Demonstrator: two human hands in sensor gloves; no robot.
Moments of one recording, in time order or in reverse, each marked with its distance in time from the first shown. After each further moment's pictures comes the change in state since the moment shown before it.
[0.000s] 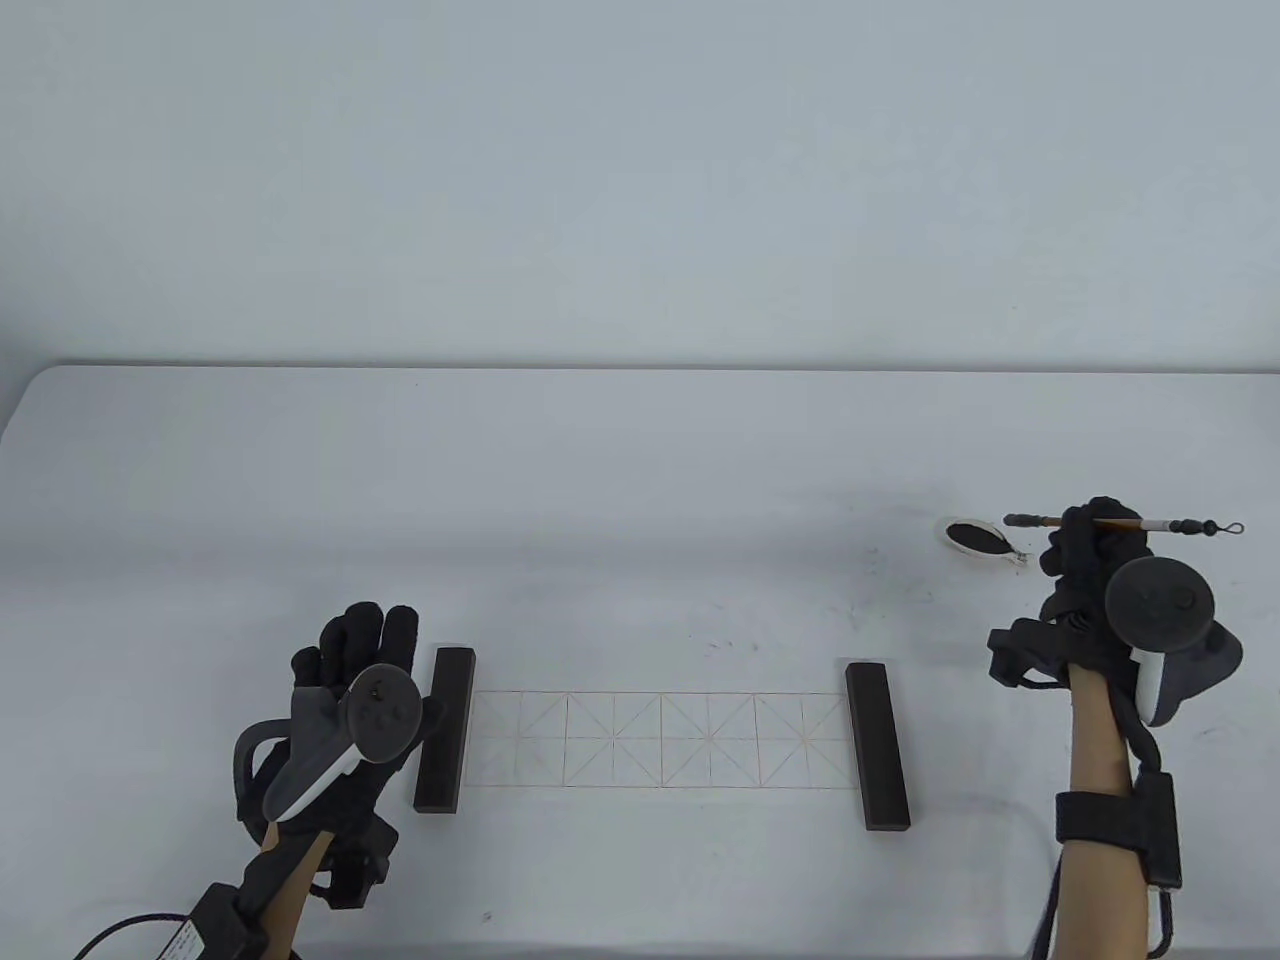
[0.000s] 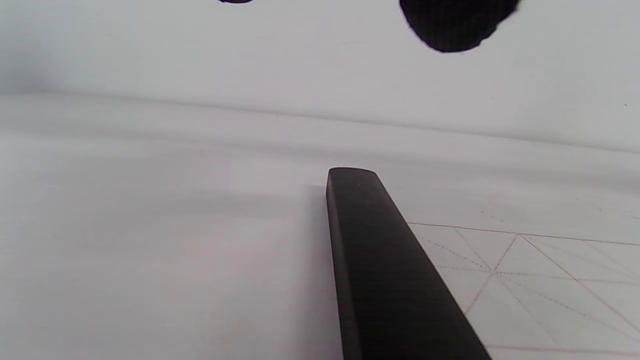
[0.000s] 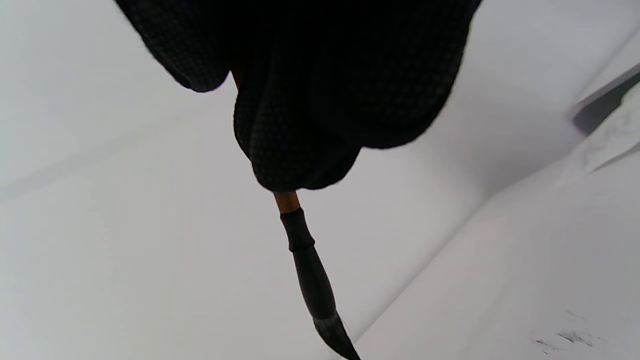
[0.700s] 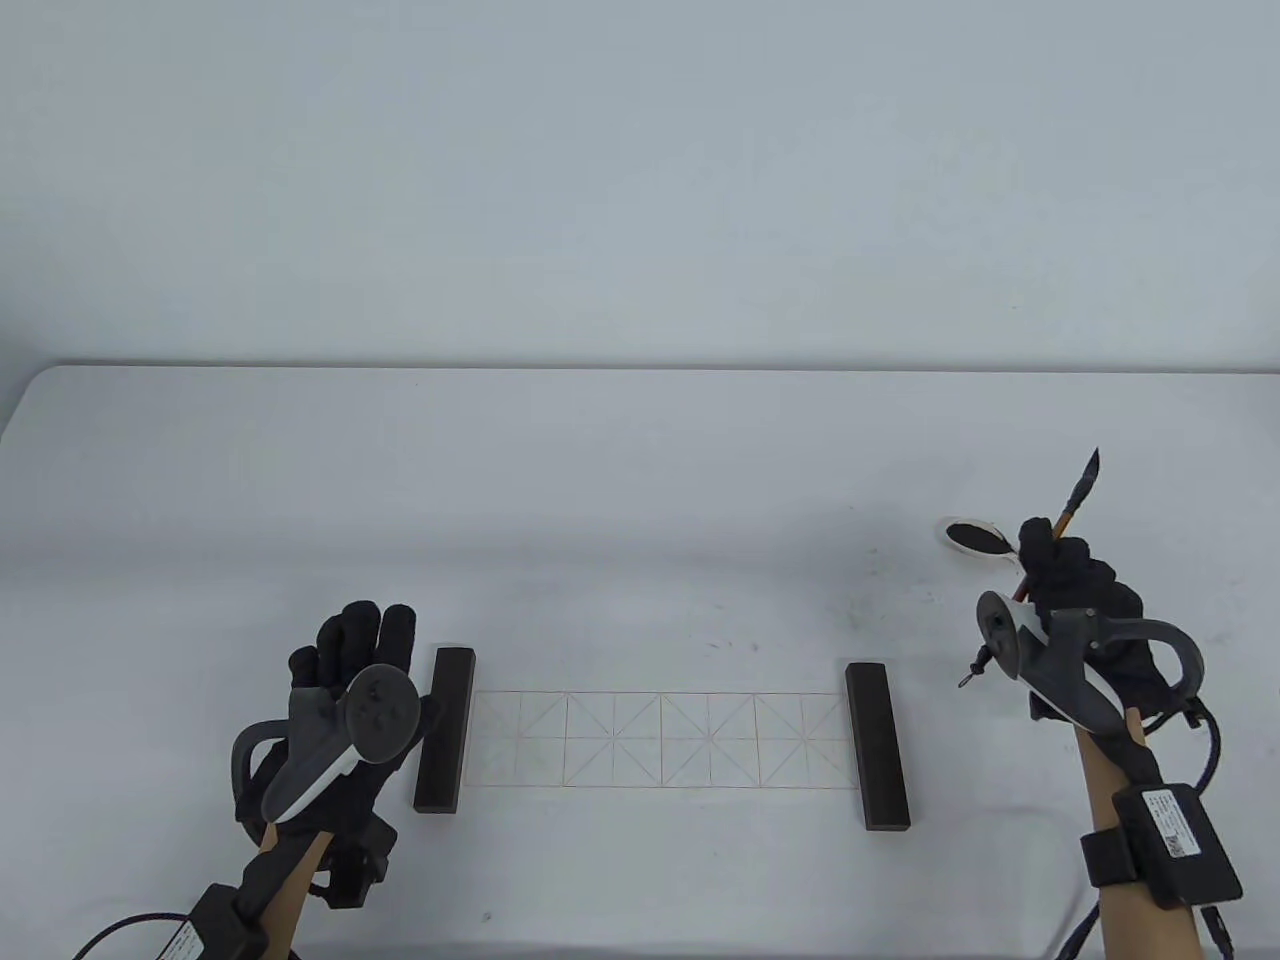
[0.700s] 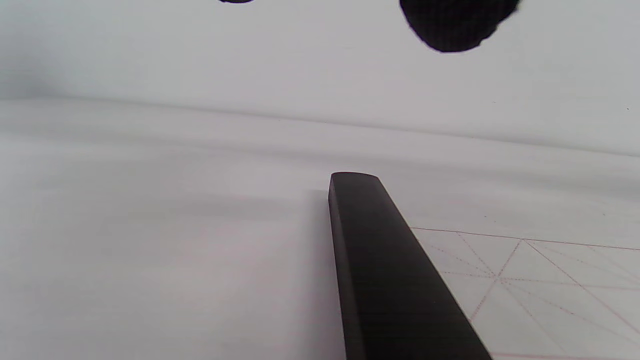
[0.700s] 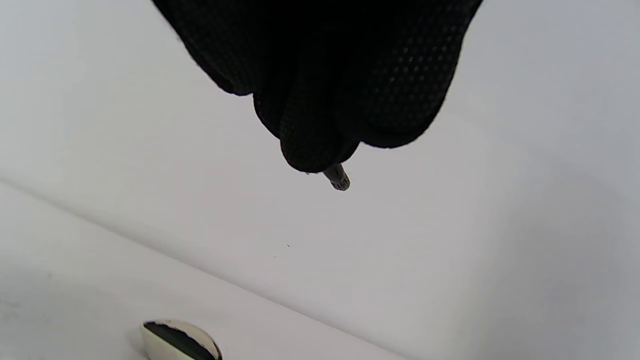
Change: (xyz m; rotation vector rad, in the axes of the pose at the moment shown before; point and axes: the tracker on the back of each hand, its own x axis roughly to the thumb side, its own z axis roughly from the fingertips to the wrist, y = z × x) left_hand -0.001 0.004 0.002 0.017 0.004 0.001; right_hand 0.066 -0.016 0.043 0.067 -0.631 0.890
